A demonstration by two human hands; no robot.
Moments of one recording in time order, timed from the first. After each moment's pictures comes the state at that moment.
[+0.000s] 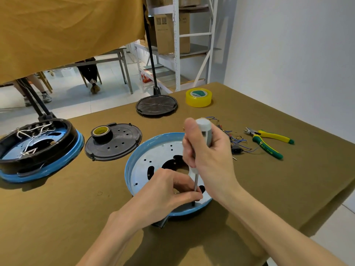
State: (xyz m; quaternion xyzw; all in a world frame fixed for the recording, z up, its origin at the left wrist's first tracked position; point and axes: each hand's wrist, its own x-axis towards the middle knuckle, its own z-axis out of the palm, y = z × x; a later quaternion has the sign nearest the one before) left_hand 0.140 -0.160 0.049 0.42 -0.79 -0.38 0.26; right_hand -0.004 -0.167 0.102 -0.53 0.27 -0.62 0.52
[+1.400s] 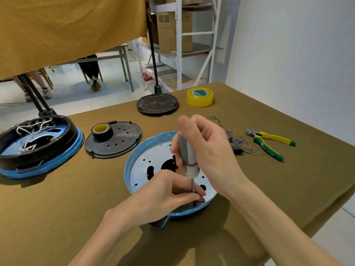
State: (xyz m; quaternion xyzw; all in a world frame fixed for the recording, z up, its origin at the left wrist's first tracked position) left_hand 0.141 -0.159 0.052 0.39 -0.76 -0.46 0.24; right_hand -0.011 -0.170 0.118 -0.60 0.27 -0.53 0.53
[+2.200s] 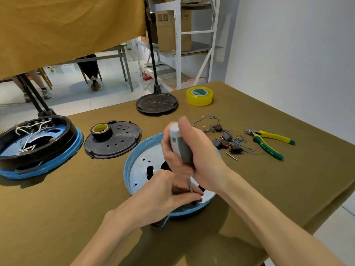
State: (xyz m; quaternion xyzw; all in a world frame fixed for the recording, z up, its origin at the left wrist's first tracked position) left_hand 0.142 -0.158 0.048 0.42 -0.77 -0.42 0.25; right_hand -0.002 -0.176 0.117 -0.57 0.19 -0.44 0.67
